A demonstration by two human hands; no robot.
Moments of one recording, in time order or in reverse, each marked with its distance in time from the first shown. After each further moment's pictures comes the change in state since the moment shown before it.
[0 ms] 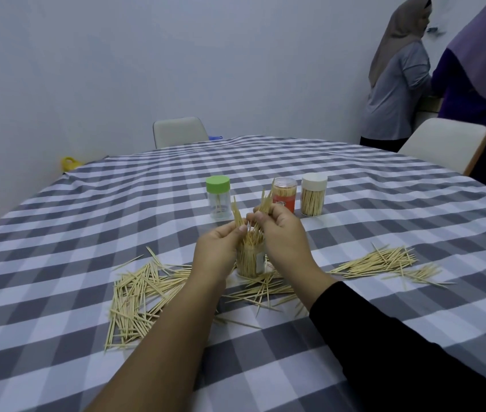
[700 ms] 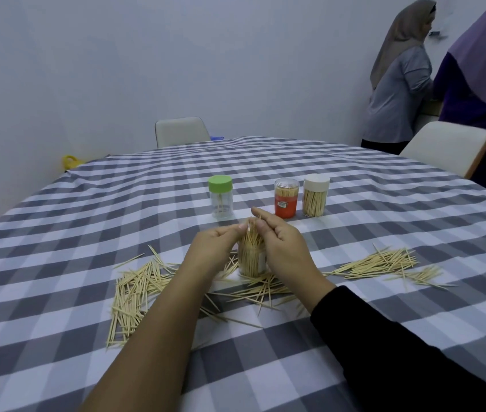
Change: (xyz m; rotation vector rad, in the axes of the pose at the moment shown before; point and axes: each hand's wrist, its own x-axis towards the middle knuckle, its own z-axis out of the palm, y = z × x) left_hand 0.002 0.008 -0.020 0.287 -0.070 -0.033; right_hand -0.011 0.008 -0.006 -0.058 -0.142 -0.058
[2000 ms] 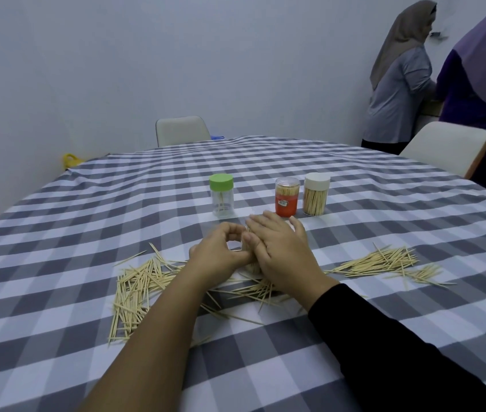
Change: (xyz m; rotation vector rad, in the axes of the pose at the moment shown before) left_hand 0.004 -0.015 -0.004 0.499 -0.070 0.147; right_hand 0.001 0.012 -0.004 -0.861 -0.117 -0.310
